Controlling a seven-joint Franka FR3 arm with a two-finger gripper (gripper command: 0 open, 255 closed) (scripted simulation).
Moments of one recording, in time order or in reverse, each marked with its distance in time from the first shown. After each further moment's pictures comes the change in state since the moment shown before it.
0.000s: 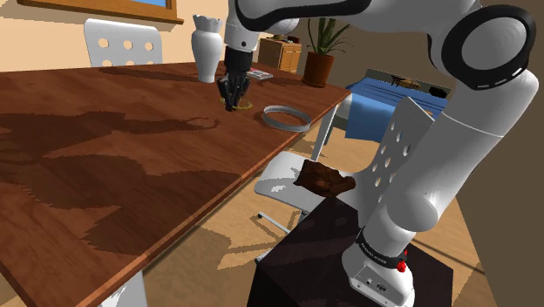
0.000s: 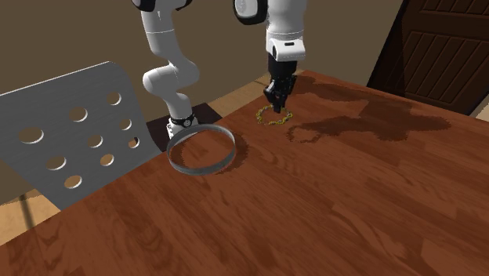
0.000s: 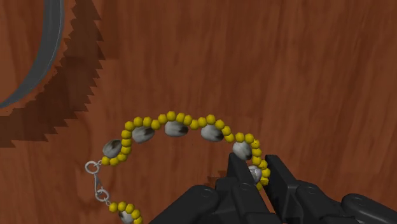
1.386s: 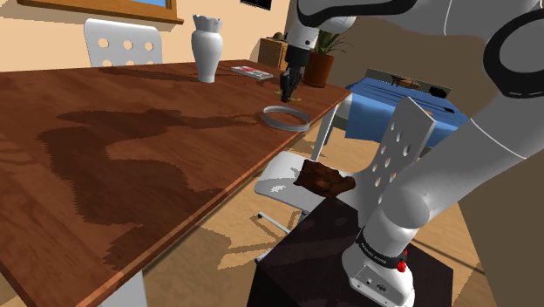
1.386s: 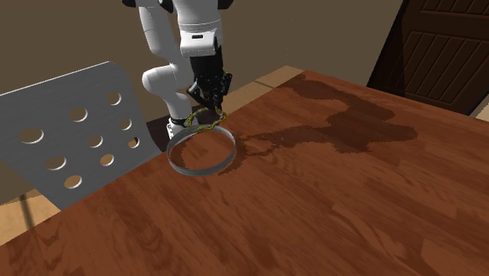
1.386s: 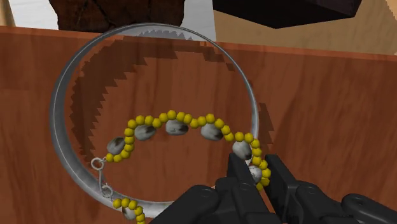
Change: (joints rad) arm -0.139 -0.252 -0.214 -0.193 -0.008 -0.075 -0.345
